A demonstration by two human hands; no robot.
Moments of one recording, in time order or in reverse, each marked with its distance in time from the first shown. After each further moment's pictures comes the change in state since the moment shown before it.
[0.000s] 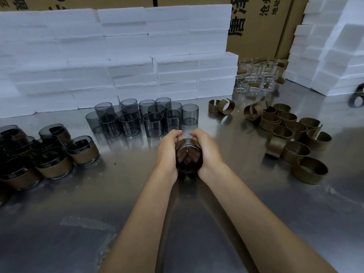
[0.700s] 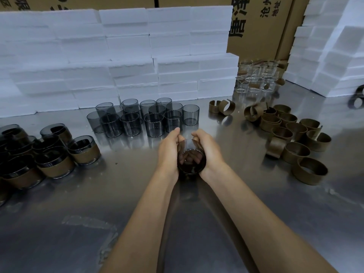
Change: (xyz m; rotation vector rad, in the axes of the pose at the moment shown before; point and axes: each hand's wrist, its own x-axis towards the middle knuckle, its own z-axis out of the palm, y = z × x) left_hand -0.002 0.000 -0.001 0.062 0.025 0.095; right_hand 0.007 0.004 -0.006 0.074 -0.038 -0.021
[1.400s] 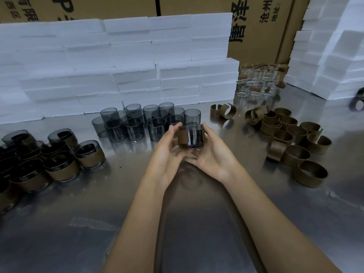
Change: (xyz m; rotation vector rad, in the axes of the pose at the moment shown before) left_hand -0.001 0.011 -0.018 -0.203 -0.238 0.001; right_hand -0.008 -0.023 -0.014 0.097 -0.396 0.120
